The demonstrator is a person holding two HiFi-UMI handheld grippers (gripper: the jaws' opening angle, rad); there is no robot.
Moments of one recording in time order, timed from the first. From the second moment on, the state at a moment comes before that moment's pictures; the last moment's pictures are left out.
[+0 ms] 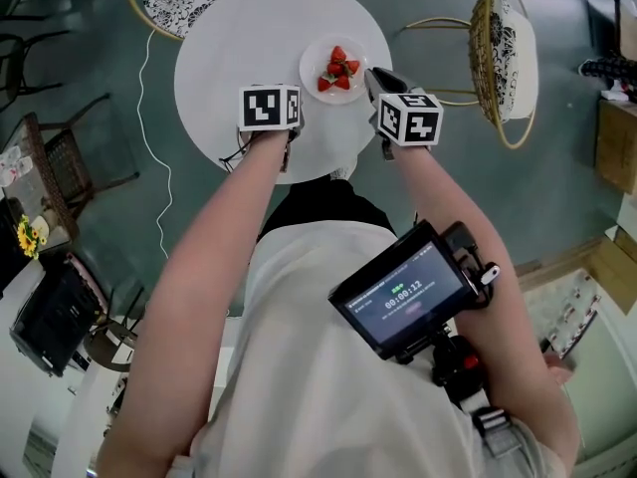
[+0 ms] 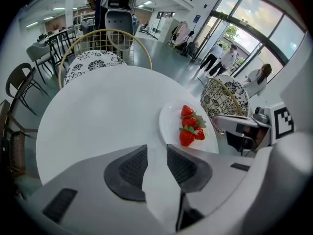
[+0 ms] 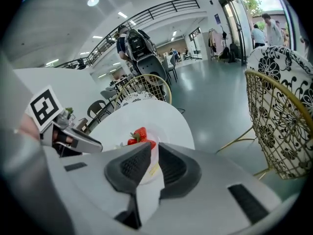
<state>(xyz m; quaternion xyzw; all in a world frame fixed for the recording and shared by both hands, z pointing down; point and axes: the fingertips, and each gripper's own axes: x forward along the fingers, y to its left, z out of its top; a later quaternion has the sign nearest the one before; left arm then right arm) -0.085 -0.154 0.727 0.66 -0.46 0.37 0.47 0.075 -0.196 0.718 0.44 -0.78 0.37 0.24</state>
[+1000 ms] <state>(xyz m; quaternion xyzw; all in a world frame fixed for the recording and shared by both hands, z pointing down) -0.071 -0.065 0.676 0.68 -0.47 0.33 0.45 0.092 -0.129 0.638 0.42 -0.82 0.35 0.15</state>
